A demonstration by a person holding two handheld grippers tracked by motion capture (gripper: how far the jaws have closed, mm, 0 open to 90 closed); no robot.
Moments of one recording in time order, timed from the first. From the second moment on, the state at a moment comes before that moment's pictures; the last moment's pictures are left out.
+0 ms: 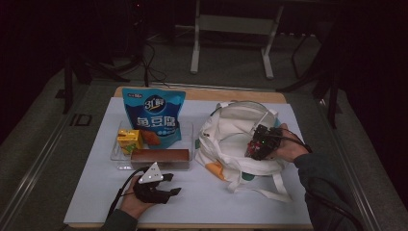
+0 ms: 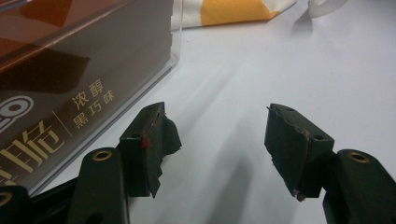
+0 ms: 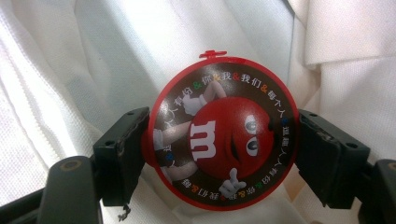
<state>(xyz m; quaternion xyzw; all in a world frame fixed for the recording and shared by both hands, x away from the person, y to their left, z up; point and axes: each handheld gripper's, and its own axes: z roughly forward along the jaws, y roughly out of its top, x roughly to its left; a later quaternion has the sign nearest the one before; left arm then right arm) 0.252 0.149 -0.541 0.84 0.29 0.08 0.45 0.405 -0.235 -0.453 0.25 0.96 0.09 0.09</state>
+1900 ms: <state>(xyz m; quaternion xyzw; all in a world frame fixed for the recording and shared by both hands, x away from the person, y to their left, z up) 0.252 0.149 -0.541 0.84 0.29 0.08 0.45 0.397 -0.233 -0.412 0.22 0.96 0.15 0.11</state>
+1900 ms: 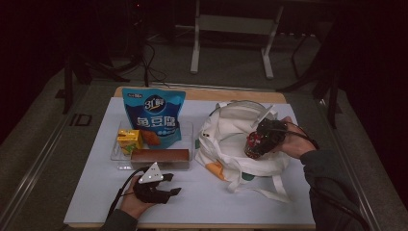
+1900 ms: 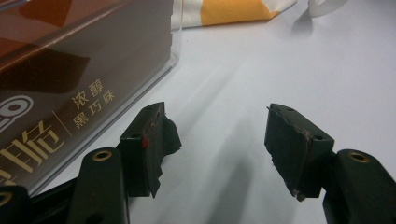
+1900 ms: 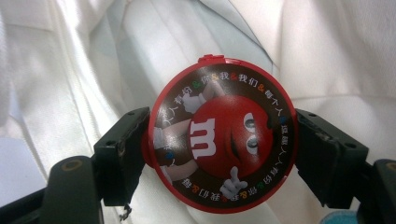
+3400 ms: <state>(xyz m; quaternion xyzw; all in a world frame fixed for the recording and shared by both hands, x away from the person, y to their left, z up) 0.252 0.149 -0.541 0.84 0.29 0.08 0.45 0.390 -0.205 -0.370 0.18 0.96 0.20 0.12</state>
